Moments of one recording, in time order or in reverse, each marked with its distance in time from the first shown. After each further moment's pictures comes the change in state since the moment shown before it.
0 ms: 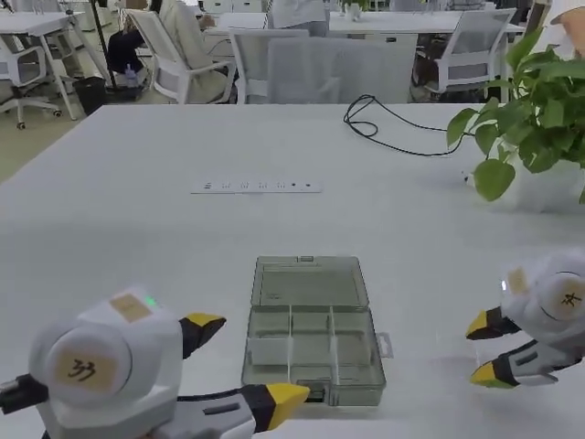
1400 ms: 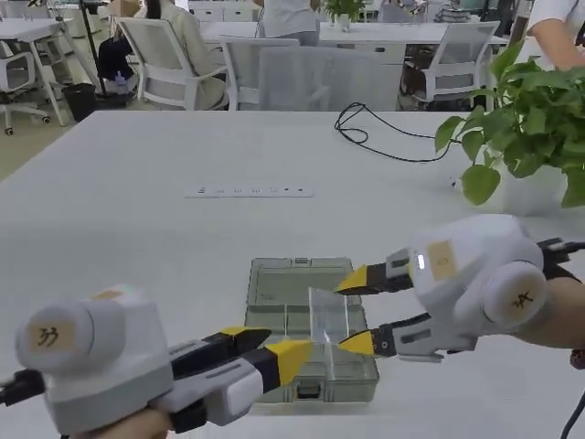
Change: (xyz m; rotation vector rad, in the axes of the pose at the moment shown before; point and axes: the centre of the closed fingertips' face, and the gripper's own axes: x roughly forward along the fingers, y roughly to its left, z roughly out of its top) left arm -0.002 -0.023 0.025 -0.408 -0.179 -0.161; right arm -0.031 0.047 0.192 -0.302 -0.365 -0.078
